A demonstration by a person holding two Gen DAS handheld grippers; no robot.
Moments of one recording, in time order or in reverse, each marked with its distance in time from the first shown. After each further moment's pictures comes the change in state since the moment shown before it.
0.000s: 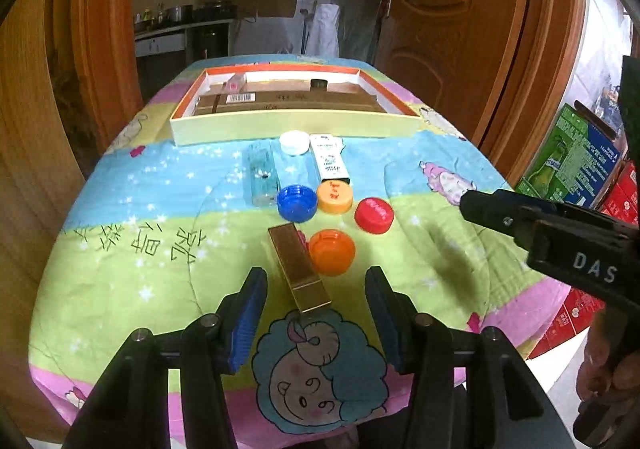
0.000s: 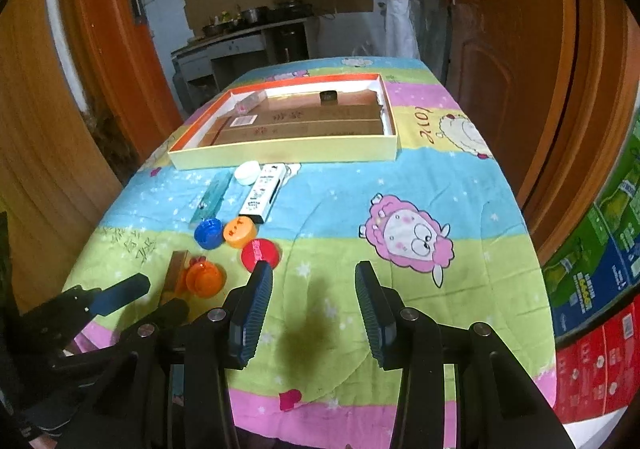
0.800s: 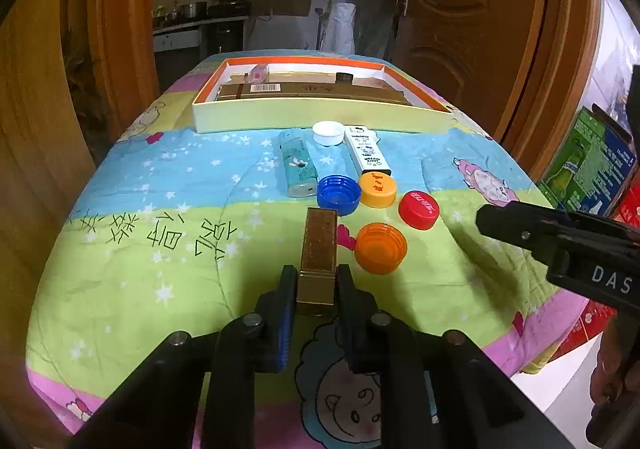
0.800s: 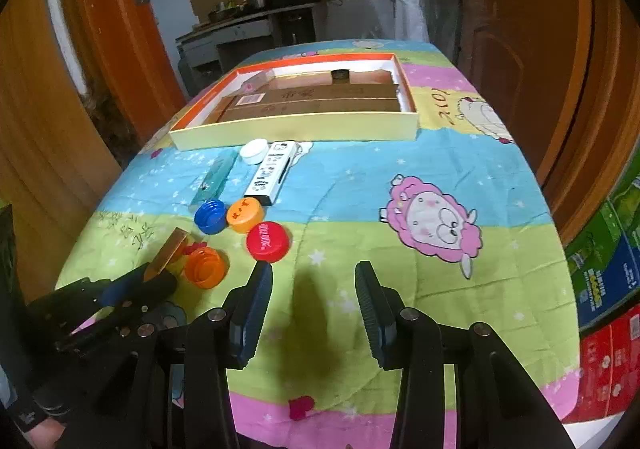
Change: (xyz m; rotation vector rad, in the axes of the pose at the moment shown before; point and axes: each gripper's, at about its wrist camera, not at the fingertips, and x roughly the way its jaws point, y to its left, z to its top) left arm 0.015 0.022 -0.005 -0.017 -0.010 0.039; right arm 0.026 0.009 -0.005 -0.018 0.050 0.027
